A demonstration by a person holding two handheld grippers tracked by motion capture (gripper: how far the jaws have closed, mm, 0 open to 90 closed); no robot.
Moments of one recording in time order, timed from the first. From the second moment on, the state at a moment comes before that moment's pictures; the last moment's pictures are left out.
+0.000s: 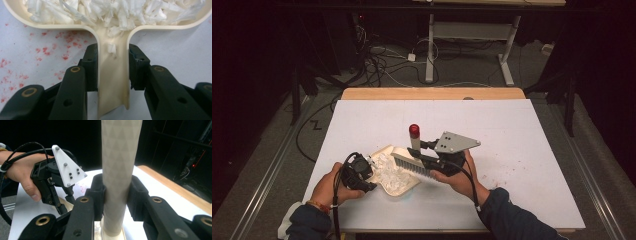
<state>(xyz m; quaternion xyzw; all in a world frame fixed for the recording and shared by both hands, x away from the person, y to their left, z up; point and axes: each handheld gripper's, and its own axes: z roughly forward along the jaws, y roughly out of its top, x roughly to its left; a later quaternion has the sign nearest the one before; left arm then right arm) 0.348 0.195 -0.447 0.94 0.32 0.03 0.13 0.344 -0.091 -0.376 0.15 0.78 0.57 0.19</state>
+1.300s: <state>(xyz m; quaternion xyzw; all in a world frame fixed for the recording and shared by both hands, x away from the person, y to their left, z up) 0.350 0.194 -0.448 0.93 0.33 0.03 0.14 0.332 -0.233 -0.372 0.22 0.80 0.52 0.21</state>
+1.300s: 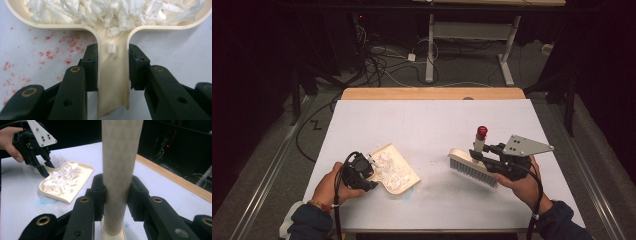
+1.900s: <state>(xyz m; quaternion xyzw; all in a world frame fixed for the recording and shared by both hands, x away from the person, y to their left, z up) 0.351 0.194 -0.448 0.93 0.34 0.04 0.14 0.319 -0.288 -0.365 0.25 0.79 0.52 0.22</state>
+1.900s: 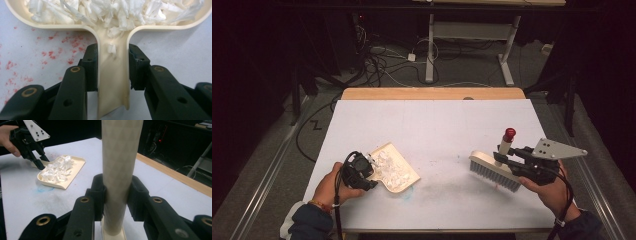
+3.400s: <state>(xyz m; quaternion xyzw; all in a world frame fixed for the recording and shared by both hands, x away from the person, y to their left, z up) 0.356 0.250 -0.452 0.84 0.51 0.08 0.17 0.323 -0.318 -0.366 0.26 0.83 0.47 0.13</state>
